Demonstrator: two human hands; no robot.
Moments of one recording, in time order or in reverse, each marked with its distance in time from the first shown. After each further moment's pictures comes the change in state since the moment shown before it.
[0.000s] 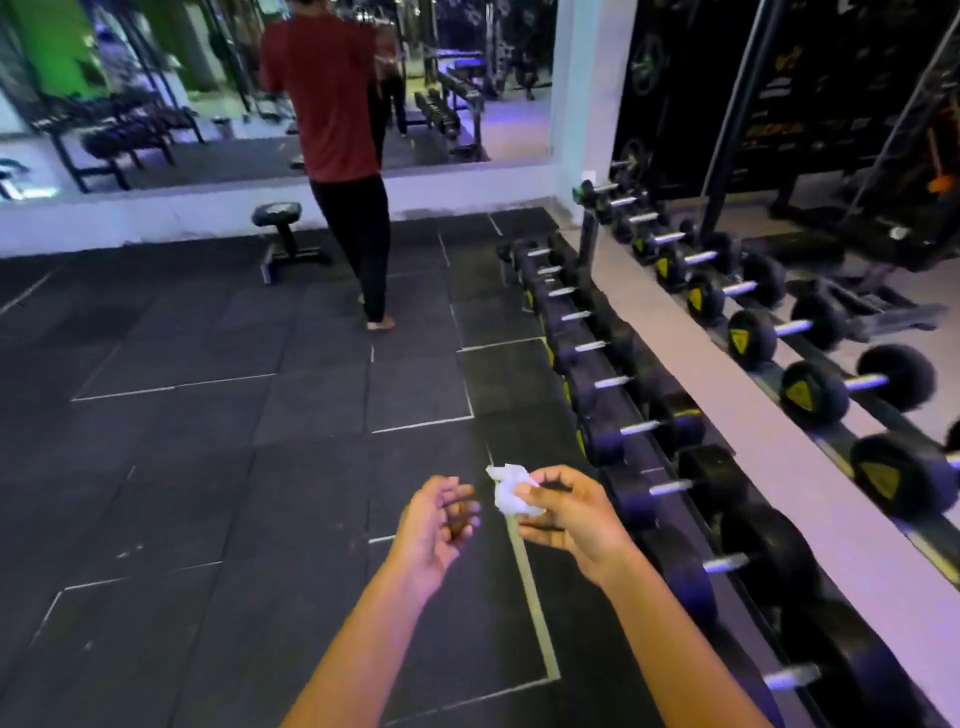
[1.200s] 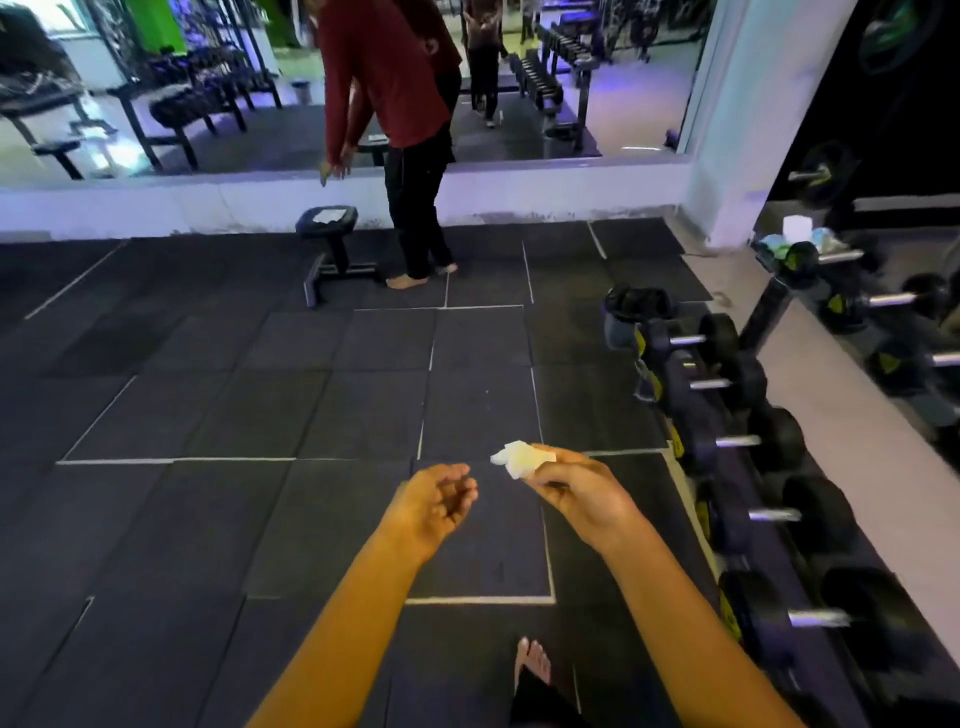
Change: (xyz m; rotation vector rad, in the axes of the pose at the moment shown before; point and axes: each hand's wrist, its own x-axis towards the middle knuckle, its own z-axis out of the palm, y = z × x) left_hand 0.670 0.546 0.070 -0.148 0.131 0.001; right_hand 0.826 -0.289 0.217 0.037 -0.229 0.092
